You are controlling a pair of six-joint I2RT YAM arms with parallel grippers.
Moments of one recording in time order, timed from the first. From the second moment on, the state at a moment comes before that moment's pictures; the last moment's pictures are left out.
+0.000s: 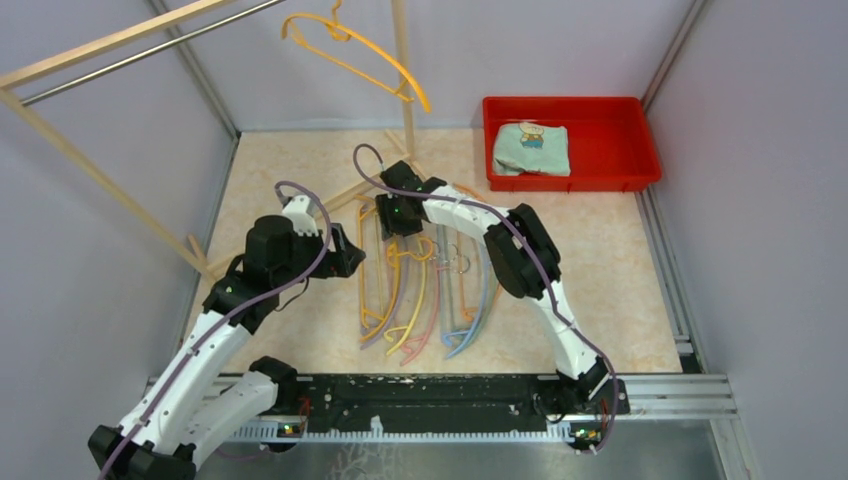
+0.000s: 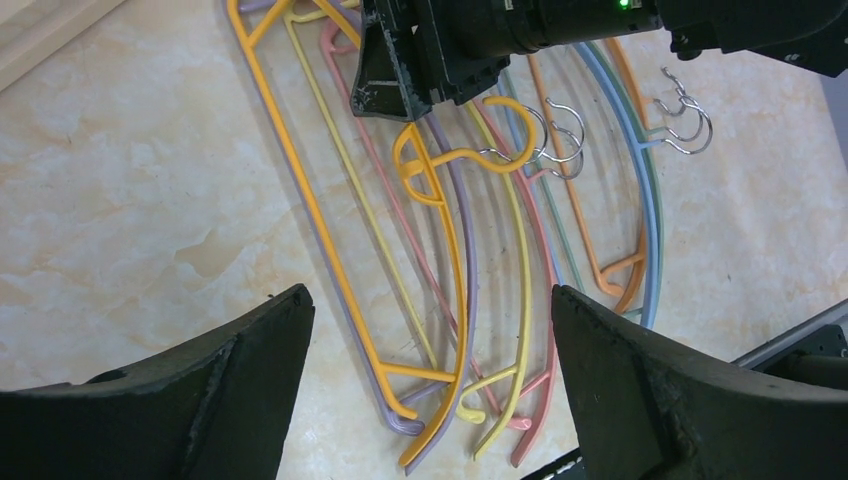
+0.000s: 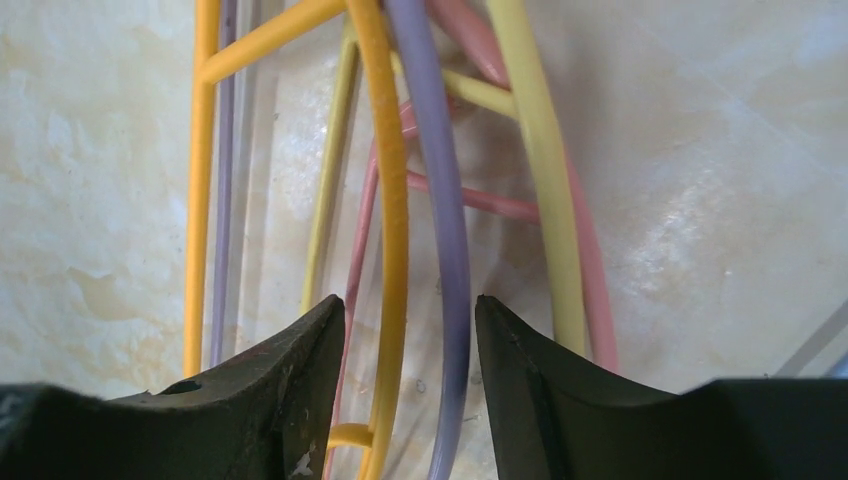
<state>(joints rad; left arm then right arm) -0.43 0.80 0.77 -0.47 0.08 -0.37 0.75 2.32 1.89 -0.56 -0.08 0.44</state>
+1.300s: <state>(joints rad) -0.47 0.99 0.77 -0.42 0.30 -0.27 0.67 2.17 1.86 -0.60 0.10 0.64</state>
